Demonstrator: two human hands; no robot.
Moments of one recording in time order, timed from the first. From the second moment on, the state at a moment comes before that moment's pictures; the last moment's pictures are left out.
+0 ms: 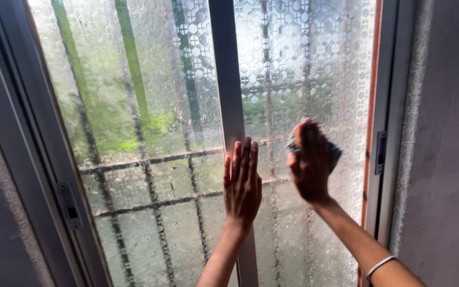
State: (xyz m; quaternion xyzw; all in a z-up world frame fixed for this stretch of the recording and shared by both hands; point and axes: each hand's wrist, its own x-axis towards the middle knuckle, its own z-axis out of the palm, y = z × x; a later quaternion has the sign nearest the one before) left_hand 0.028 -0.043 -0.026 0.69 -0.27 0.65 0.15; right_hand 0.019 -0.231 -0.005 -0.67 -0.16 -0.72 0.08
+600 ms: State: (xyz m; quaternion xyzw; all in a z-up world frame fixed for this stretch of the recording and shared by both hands) left_hand 0.026 -0.238 0.008 0.68 -0.37 0.62 0.16; right_hand 0.004 -0.386 0.035 -0.69 -0.01 -0.73 -0.02
